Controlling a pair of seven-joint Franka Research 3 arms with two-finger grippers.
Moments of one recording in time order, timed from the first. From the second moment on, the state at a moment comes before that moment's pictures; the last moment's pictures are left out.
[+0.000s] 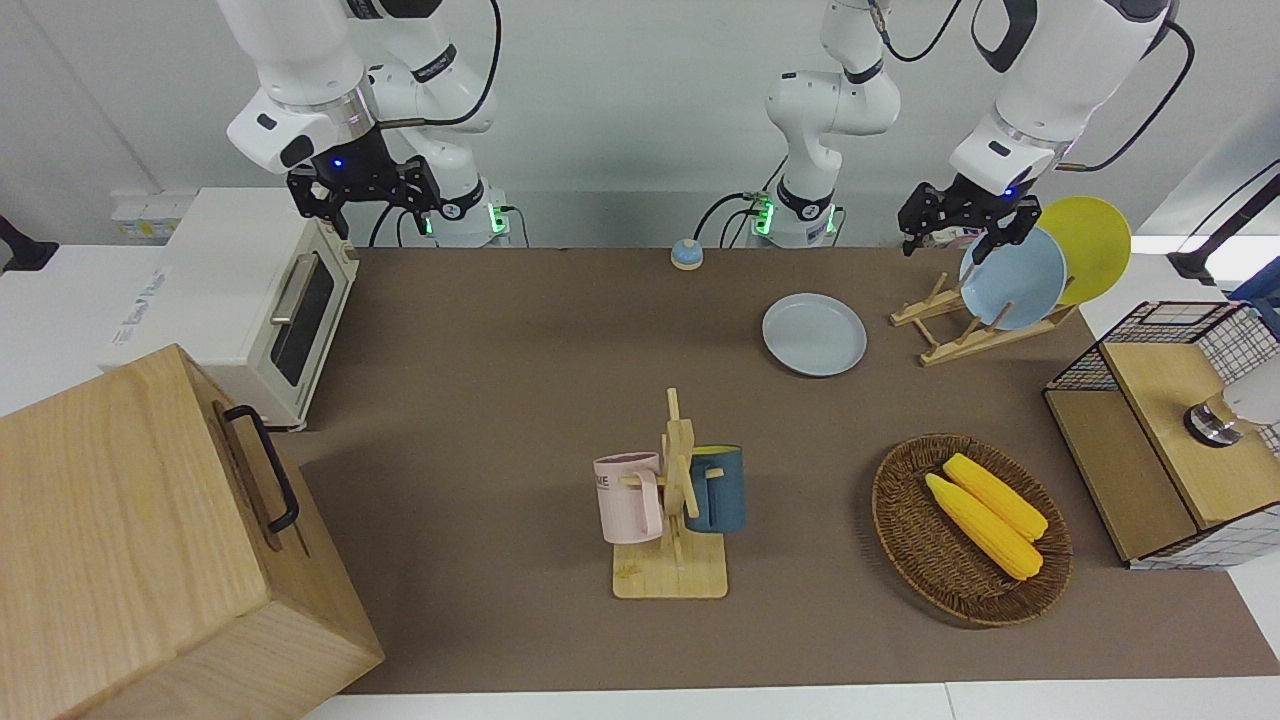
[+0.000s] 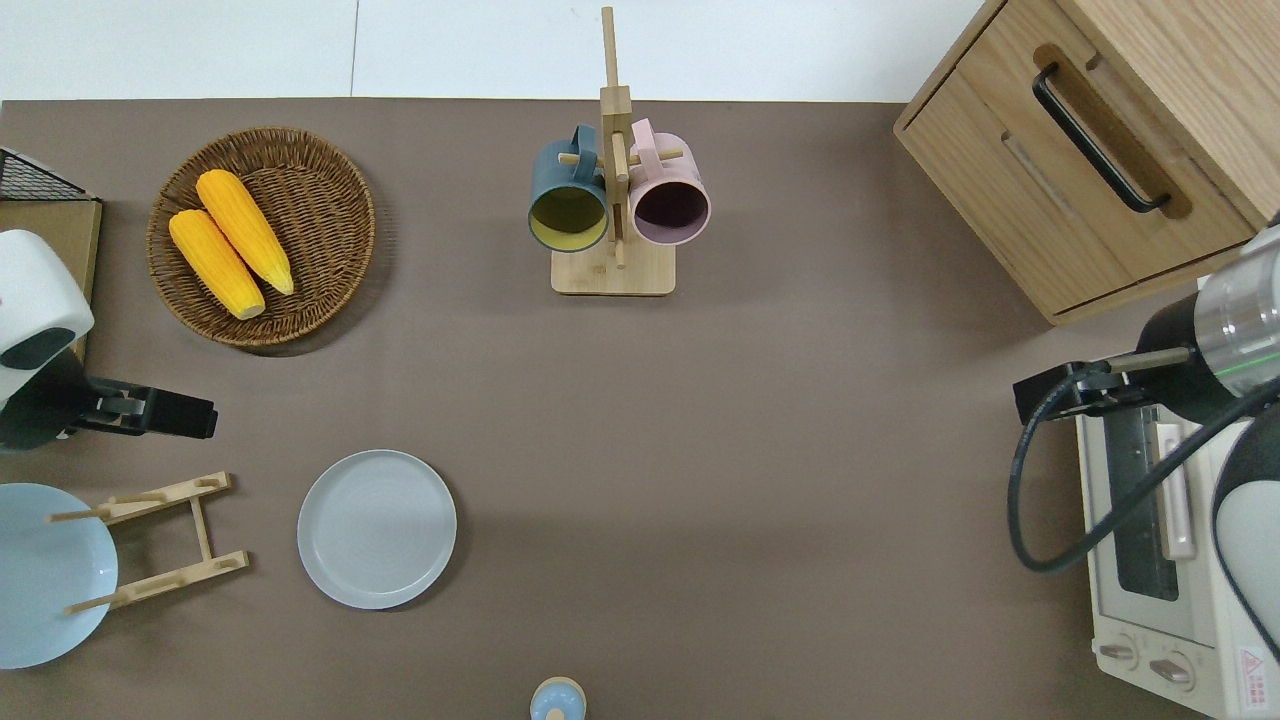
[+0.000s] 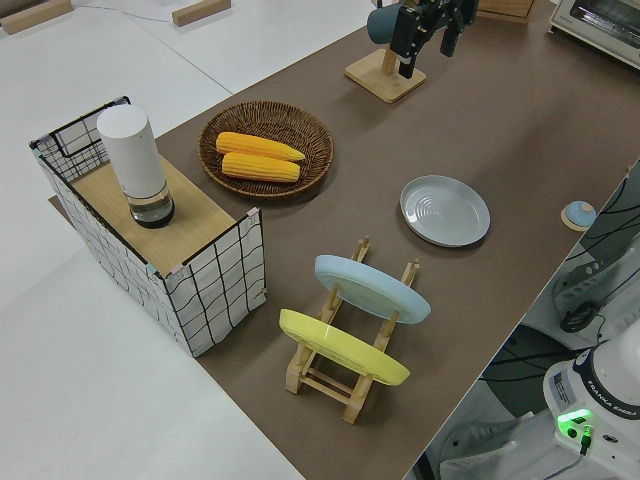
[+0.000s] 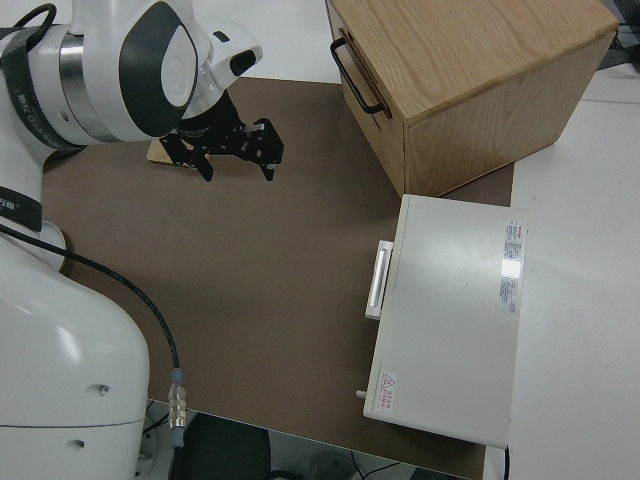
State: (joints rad) left arm -0.18 -0.07 0.14 -1.69 -0.02 1.56 0.13; right arm -0.26 0.02 0.38 -1.48 -0.03 1.38 0.04
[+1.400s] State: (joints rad) left arm -0.19 -0.08 0.15 -1.71 -0.02 1.51 0.13; right arm -0.26 0.02 0.38 -1.48 -0.03 1.38 0.04
